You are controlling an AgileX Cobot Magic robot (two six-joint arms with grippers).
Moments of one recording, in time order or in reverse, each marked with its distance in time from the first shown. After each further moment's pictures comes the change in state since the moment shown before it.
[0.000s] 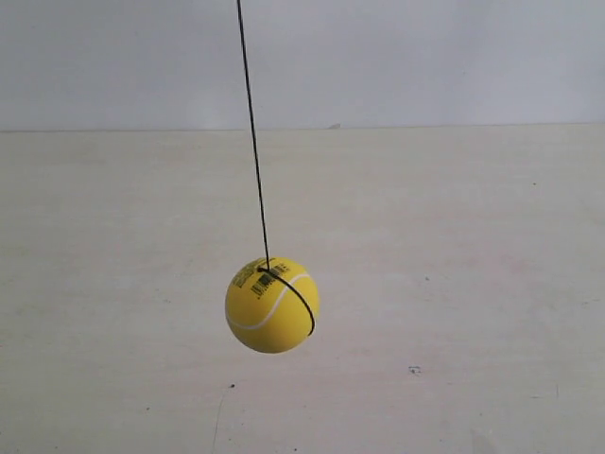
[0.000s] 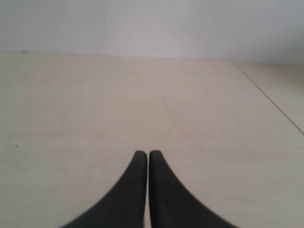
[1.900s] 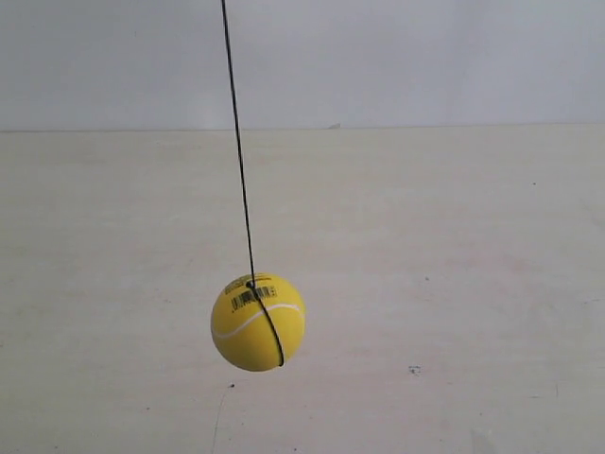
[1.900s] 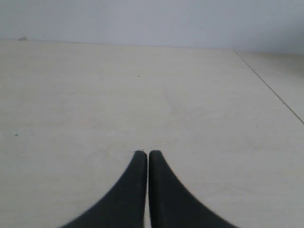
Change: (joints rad) left arm 0.000 0.000 0.000 0.000 0.000 0.000; right arm 0.000 0.000 0.000 -0.002 0.039 -0.002
